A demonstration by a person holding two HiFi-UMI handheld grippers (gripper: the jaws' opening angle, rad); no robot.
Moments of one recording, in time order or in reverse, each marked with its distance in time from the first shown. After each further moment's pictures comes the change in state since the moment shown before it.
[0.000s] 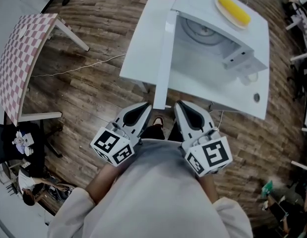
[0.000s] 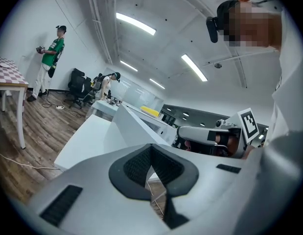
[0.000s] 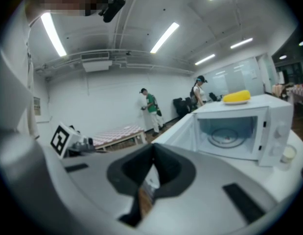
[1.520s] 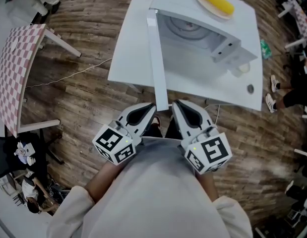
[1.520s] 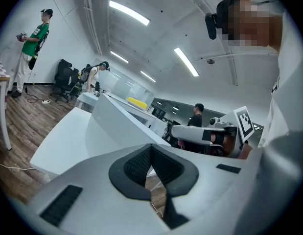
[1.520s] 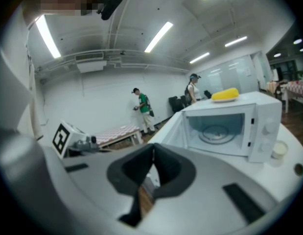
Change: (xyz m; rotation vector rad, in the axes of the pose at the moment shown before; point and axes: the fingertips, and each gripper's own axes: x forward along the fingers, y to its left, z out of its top) left arm 0.048 -0.040 -0.013 0.020 0.089 -0.131; right arm -0.022 -0.037 -0.005 0.043 0.017 -0.038
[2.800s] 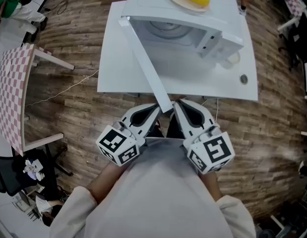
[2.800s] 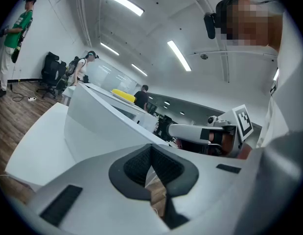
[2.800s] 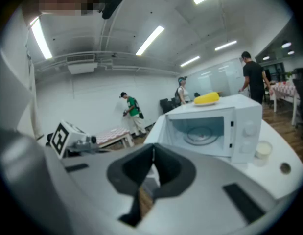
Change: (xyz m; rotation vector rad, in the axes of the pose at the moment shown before) left arm 0.059 -0.031 -0.004 0.027 0.070 -0.110; right arm -0.029 -0.053 0.005 0.040 -0.027 -0.100
